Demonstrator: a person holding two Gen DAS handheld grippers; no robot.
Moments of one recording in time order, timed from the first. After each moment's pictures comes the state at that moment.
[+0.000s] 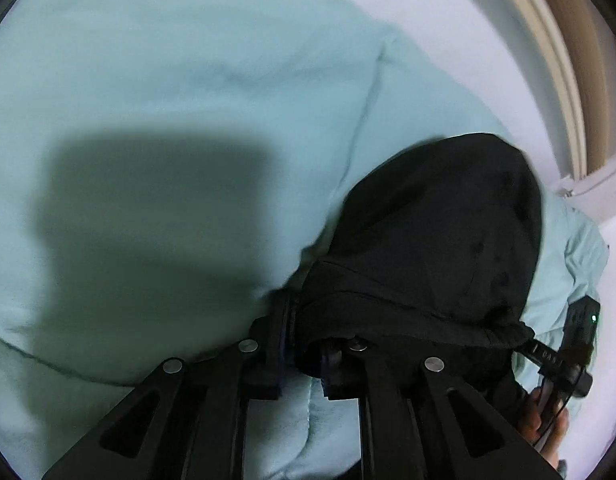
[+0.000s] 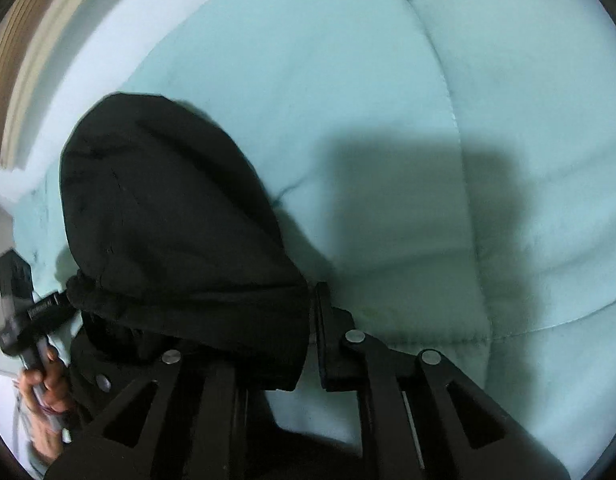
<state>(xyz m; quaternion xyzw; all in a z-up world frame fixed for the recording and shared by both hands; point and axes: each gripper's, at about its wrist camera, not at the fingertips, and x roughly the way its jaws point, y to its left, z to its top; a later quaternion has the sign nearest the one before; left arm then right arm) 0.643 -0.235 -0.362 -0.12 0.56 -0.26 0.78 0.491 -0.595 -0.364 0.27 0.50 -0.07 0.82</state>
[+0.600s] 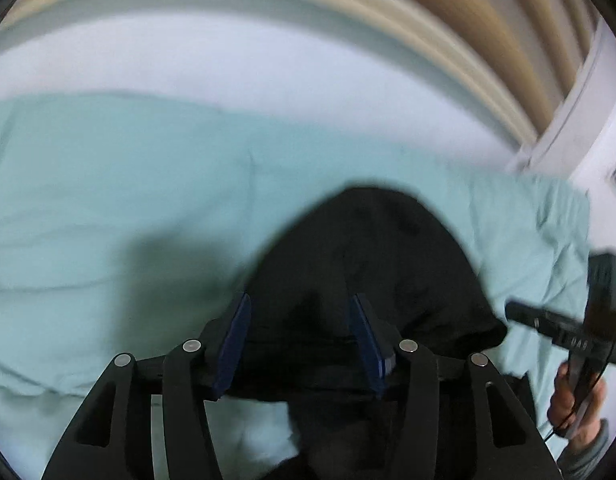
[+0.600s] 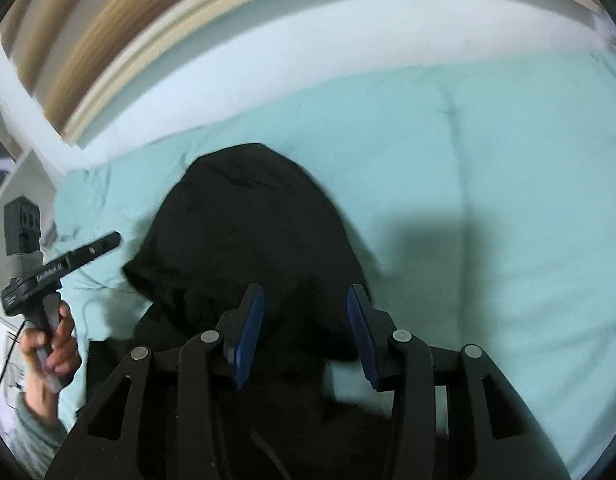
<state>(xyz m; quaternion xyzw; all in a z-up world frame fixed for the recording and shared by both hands) 0.623 -0.283 -0.277 -0.02 0.46 -0.32 0.83 0.485 -0.538 -0.278 0.18 0.45 -0.01 0.88</state>
